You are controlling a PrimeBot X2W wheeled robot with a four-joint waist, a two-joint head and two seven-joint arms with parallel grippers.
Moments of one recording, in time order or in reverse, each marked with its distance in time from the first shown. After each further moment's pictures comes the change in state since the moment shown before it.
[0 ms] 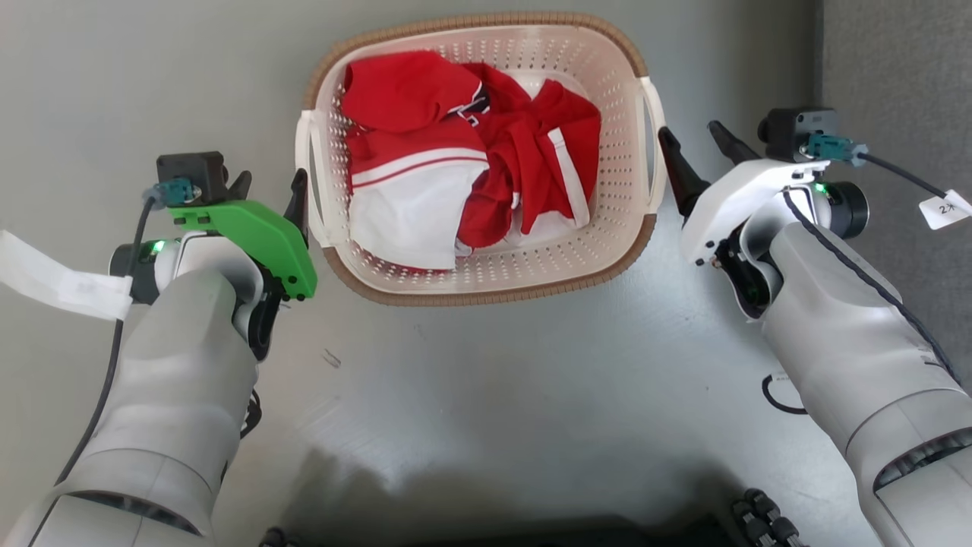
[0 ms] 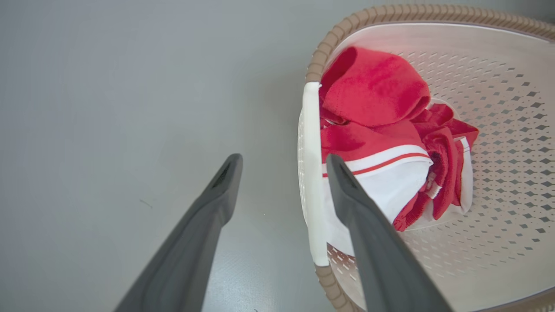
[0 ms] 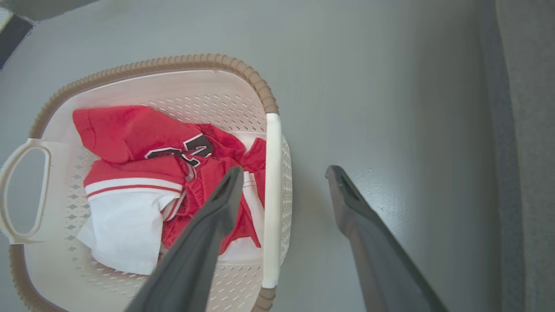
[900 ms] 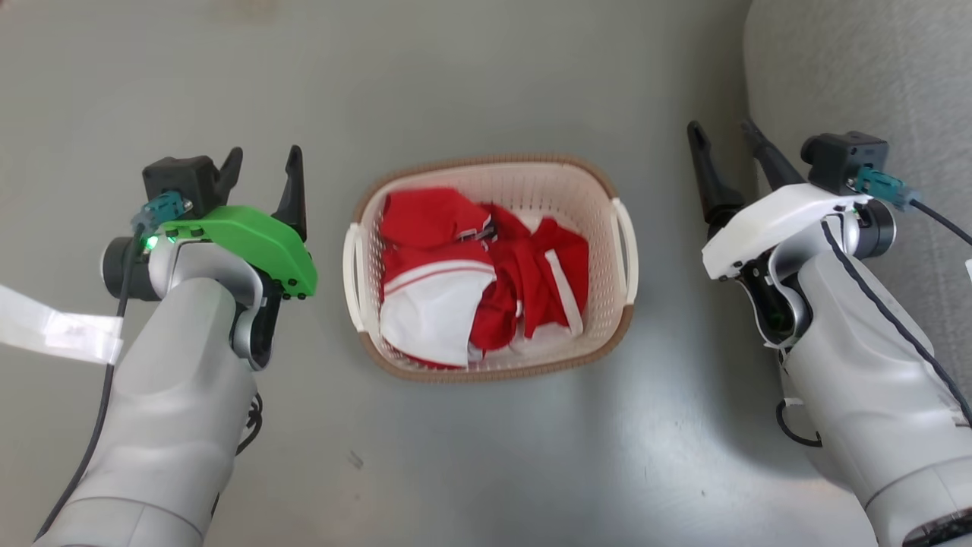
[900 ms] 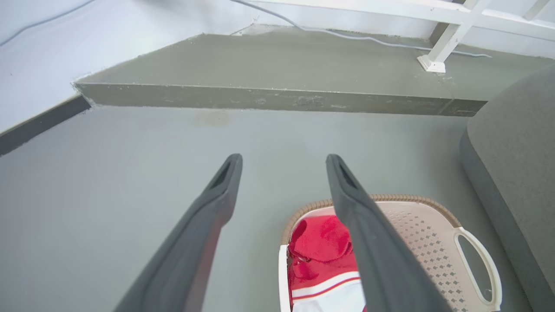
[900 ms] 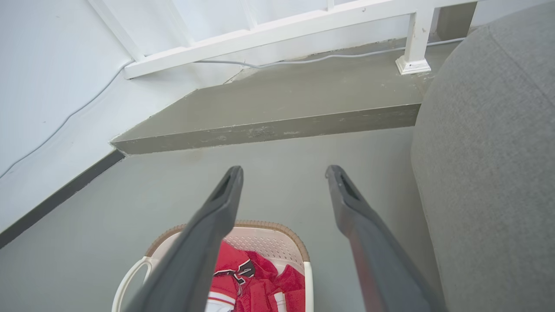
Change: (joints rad) left arm 0.155 0.056 0.096 -0.349 0.087 0.089 -0.018; right arm 0.208 -0.050 -0.159 -0.359 -0.064 -0.023 -0.002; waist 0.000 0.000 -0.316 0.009
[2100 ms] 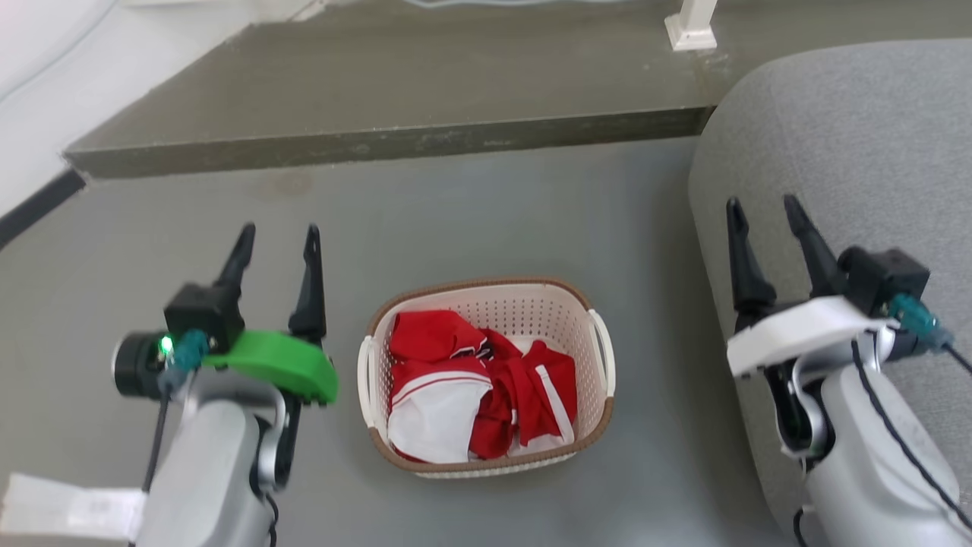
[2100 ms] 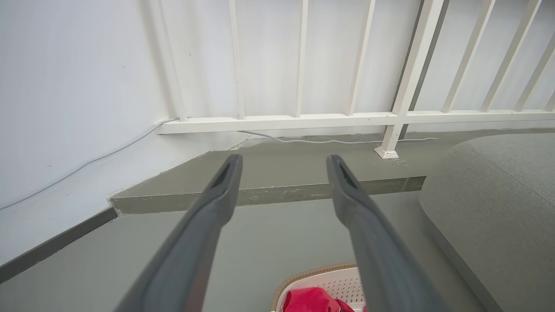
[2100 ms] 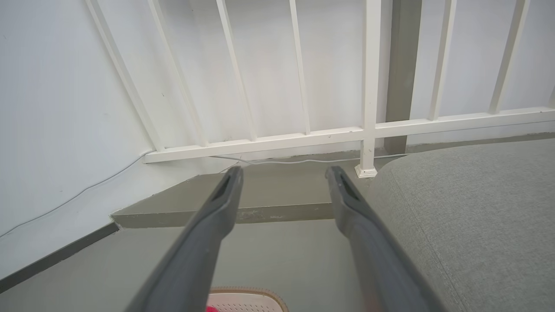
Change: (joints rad) left arm 0.414 0.044 0.095 -0.563 0.191 0.118 -0.003; right arm 0.387 0.013 -0.157 -0.460 -0.168 -0.102 -0.003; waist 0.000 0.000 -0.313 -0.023
